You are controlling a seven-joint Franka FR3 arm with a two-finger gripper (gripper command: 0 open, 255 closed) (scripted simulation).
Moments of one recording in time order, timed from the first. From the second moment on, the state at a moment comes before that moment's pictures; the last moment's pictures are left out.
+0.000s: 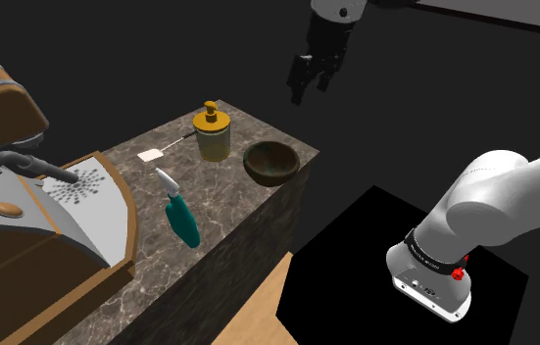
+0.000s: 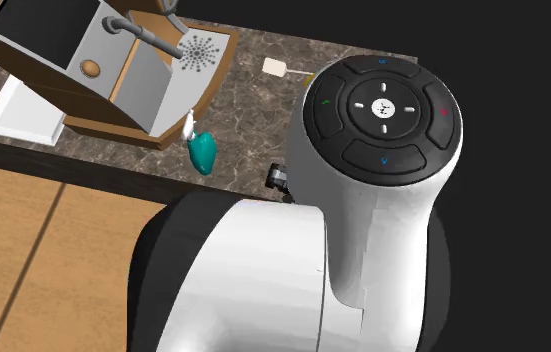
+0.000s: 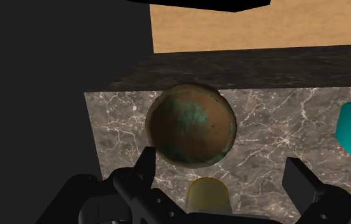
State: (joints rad) arm 0.05 -0.60 0.25 -2.29 0.10 1.83 0.18
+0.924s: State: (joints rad) arm 0.07 -0.19 0.55 -2.04 0.03 1.95 0.56
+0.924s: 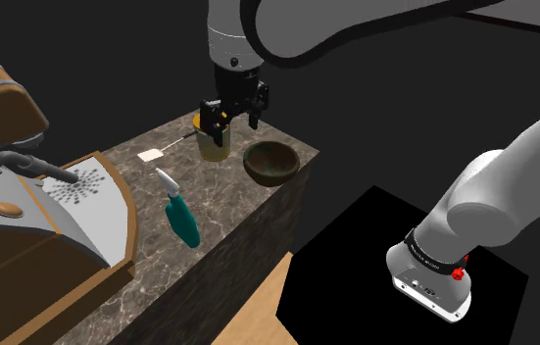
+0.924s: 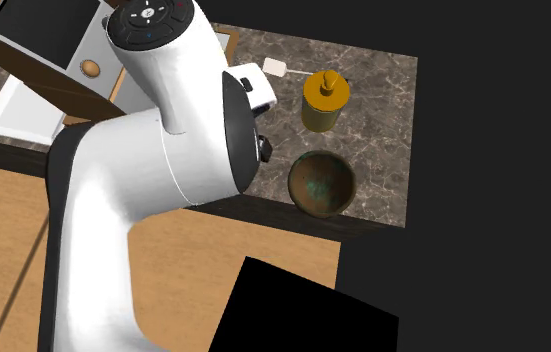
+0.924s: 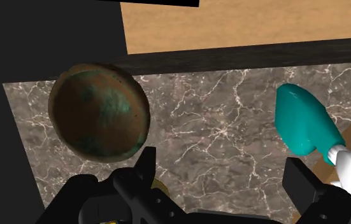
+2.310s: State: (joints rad) arm 0.25 0.40 0.63 -1.64 -0.32 1.96 0.95
